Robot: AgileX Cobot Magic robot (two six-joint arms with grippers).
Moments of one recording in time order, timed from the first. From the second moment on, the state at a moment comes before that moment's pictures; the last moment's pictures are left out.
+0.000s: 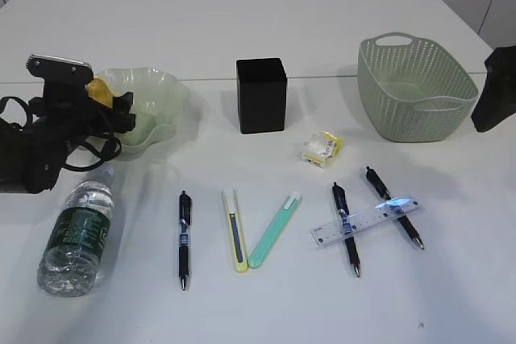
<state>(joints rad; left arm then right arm) -0.18 2.26 -1.05 -0.12 -0.93 0.15 -0.03 1.52 -1.28 0.14 1.15 -0.12</state>
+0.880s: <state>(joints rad) -0.18 2.12 -1.05 -0.12 -0.81 0.15 -0.03 1.52 -1.28 0.14 1.15 -0.12</state>
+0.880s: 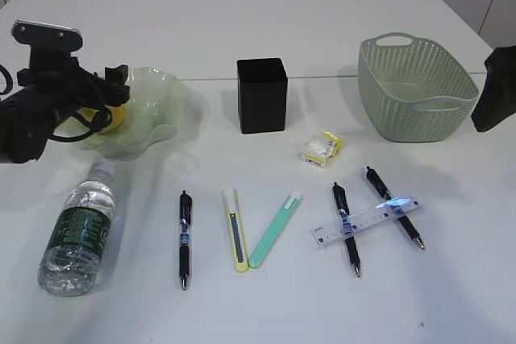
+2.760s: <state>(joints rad) -0.17 1.37 -1.04 -0.16 0.51 0.15 -0.03 1.52 -1.28 0.15 1.17 -0.12</state>
